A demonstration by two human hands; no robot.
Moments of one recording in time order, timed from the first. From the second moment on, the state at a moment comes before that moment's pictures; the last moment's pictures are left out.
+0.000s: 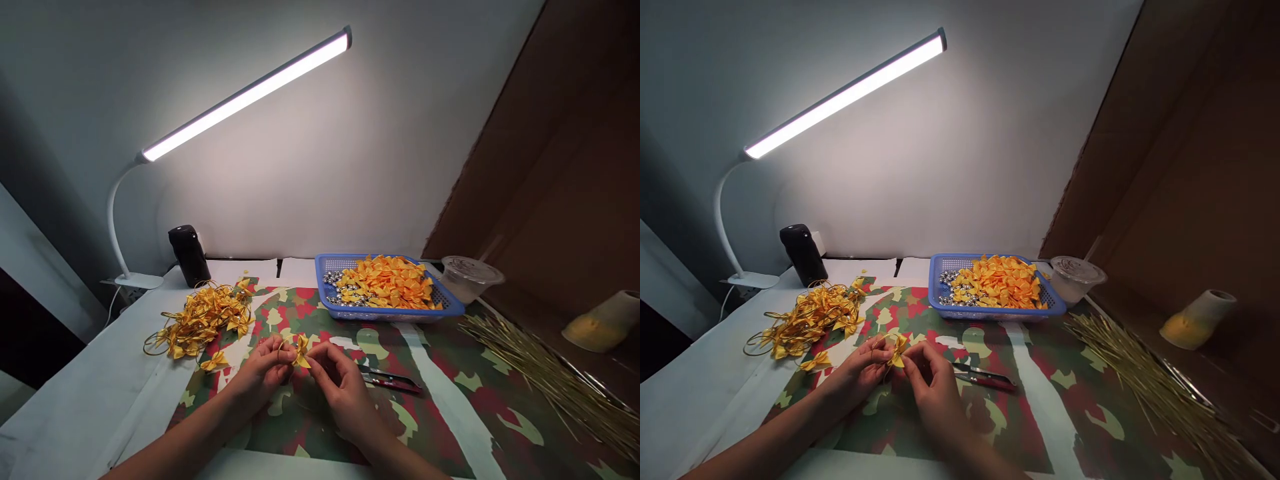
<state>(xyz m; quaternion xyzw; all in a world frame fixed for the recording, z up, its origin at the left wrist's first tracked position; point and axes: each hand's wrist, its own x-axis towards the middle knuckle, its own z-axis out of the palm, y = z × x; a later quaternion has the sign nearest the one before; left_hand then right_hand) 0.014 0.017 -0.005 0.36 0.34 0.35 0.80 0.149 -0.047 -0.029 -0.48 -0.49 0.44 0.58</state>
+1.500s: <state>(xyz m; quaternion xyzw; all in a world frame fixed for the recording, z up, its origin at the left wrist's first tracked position) 0.009 0.018 0.006 0.40 0.33 0.37 0.77 0.151 -0.049 -0.023 -0.43 -0.46 0.49 0.60</state>
